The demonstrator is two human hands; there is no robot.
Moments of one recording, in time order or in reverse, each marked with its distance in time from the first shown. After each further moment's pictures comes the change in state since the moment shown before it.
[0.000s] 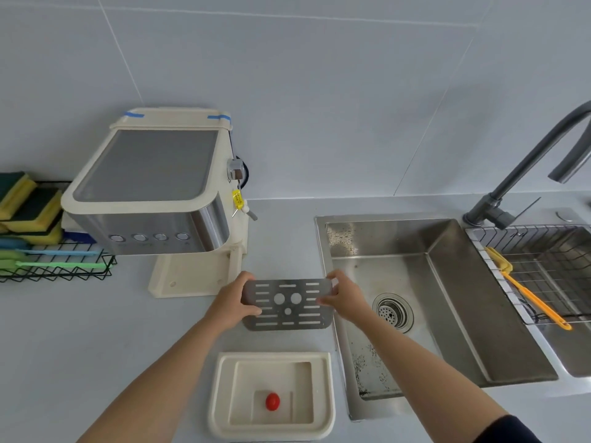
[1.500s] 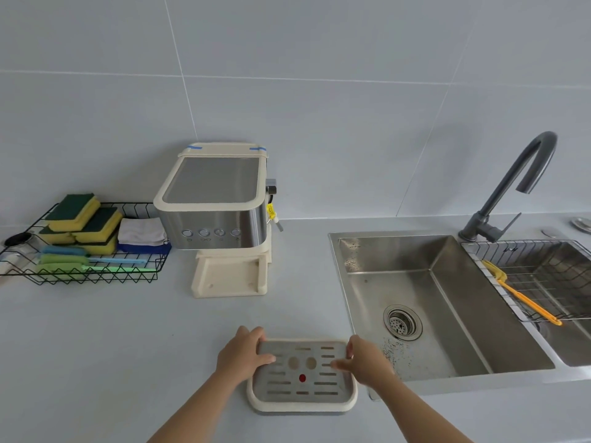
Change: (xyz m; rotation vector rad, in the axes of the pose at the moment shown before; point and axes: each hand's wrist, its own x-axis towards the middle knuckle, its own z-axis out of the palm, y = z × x) left_hand -0.105 -0.029 0.015 0.320 -0.008 -0.081; right_hand -0.110 0.027 0.054 -0.377 -0.044 0.124
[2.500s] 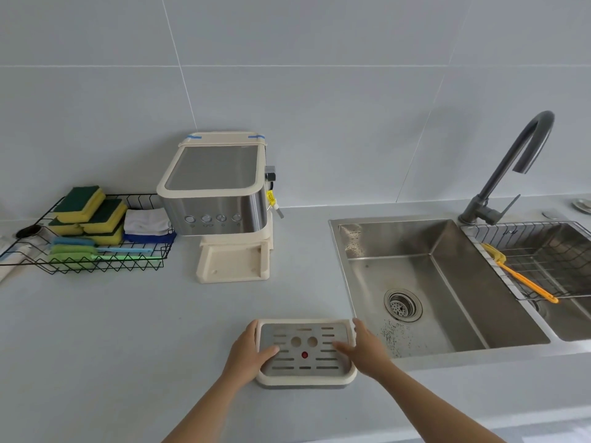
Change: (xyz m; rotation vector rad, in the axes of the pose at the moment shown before) left_hand -0.033 -0.004 0.025 -0.427 0.057 -0.076; right_hand -0.019 0.008 0.017 0.233 0.071 -0.053
